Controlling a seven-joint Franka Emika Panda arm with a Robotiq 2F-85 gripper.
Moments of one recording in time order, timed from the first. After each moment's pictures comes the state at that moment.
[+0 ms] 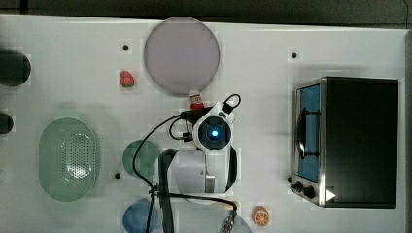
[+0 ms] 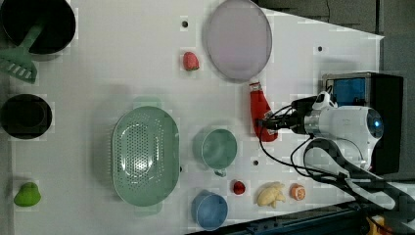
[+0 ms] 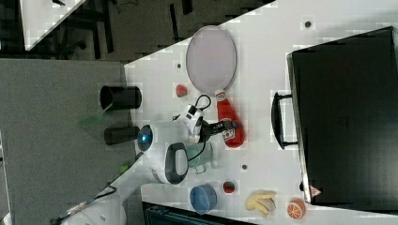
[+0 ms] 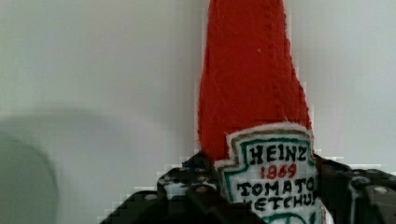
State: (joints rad) arm -0.13 0.32 0.13 -2.44 -0.01 1.16 -0.97
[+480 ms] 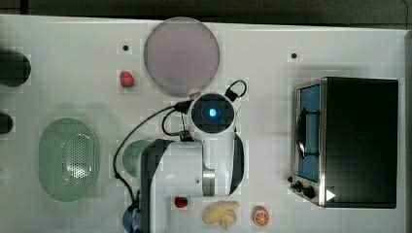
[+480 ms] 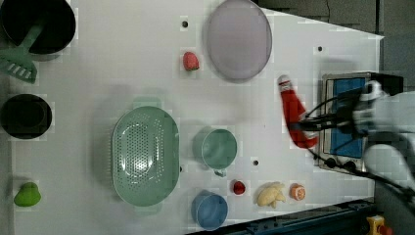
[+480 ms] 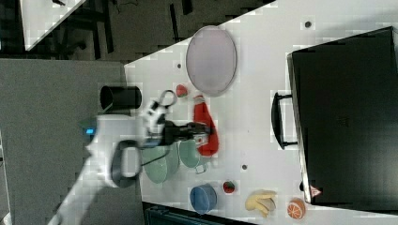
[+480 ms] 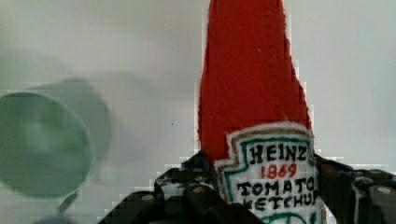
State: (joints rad) arm -0.13 0.01 0.15 -2.29 -0.01 0.61 -0.97
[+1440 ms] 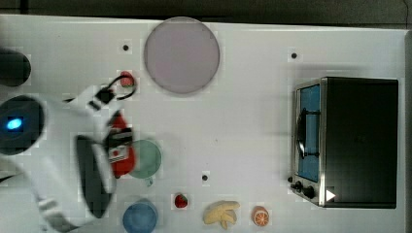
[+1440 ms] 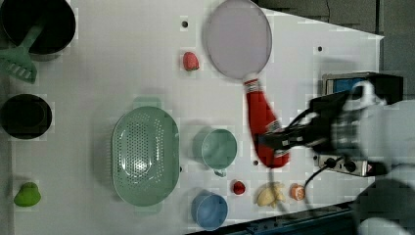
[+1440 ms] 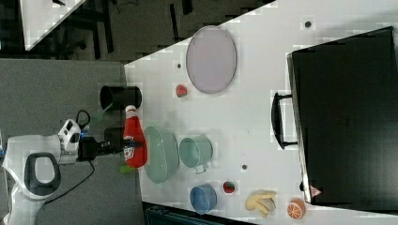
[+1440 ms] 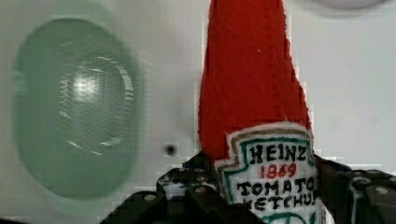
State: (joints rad) arm -0.08 -0.02 0.56 -2.06 0.06 0.38 -0.52
